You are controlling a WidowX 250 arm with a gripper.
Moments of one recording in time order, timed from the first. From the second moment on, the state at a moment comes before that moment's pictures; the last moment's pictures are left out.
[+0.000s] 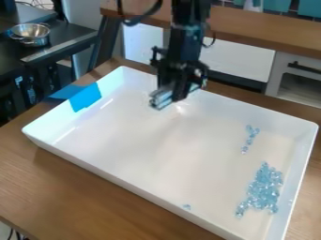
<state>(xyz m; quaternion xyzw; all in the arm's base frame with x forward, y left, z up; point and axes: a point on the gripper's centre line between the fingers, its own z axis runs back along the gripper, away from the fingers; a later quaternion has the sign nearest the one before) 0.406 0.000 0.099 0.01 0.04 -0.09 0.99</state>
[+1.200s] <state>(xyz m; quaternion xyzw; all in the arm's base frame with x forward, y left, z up) 0.420 -0.063 0.036 0.08 0.03 -0.14 0.99</state>
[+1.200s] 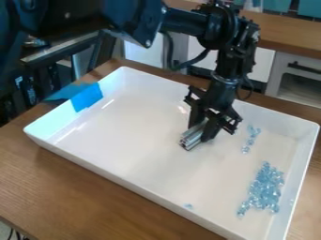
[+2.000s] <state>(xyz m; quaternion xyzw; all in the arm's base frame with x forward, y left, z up) 0.407 -0.098 0.031 0.07 0.02 -0.23 0.97</state>
